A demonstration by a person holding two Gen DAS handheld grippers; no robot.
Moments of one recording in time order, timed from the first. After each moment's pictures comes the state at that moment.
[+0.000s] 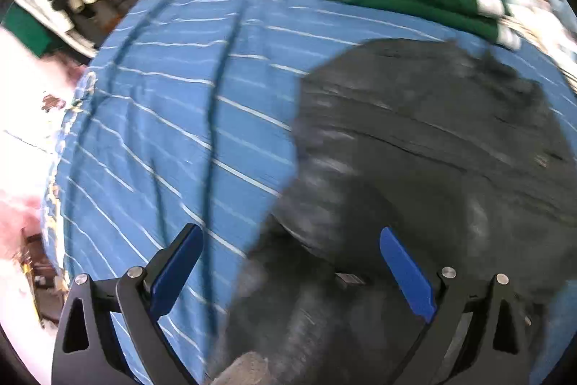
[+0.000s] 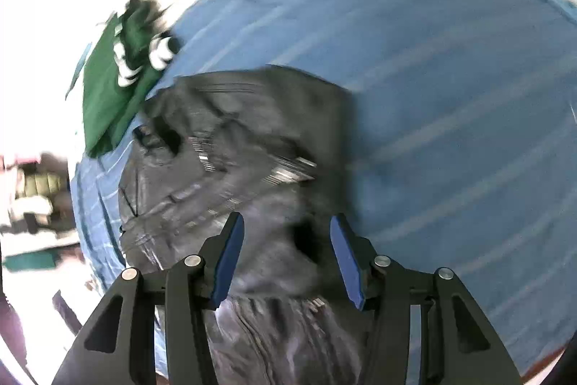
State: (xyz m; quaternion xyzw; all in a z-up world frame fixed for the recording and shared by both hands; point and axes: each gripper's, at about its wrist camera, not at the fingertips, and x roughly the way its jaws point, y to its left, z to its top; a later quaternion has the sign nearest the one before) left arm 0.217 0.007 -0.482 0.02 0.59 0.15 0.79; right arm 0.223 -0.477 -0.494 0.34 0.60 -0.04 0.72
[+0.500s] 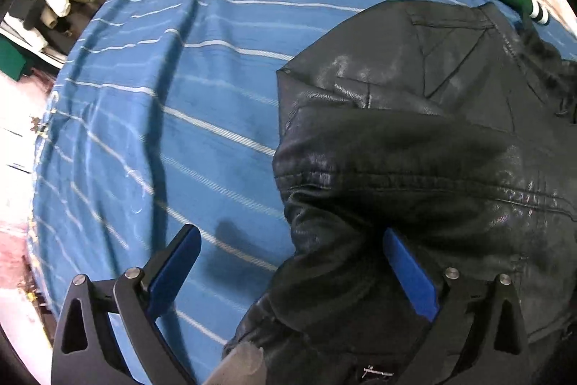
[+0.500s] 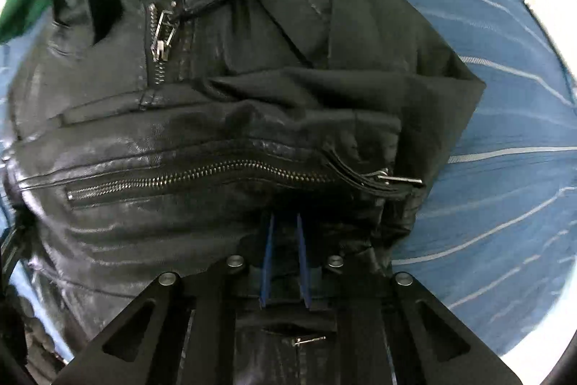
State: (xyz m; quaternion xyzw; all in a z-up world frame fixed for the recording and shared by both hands) left arm 0.249 0.015 -0.547 0.05 0.61 0.10 0.78; right arm 0.284 -0.358 -0.585 0.10 0.74 -0.10 0.66
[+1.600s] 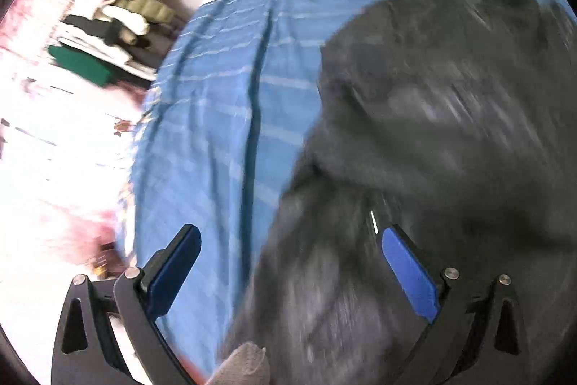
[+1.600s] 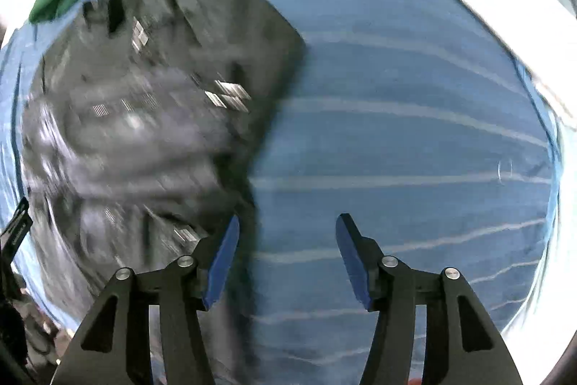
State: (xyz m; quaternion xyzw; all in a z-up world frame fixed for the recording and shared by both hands) left arm 0.113 -0.100 -0.487 0.19 0.58 0.26 0.75; right arm 0.202 -0.441 -0.520 0.08 0.72 -0.05 0.68
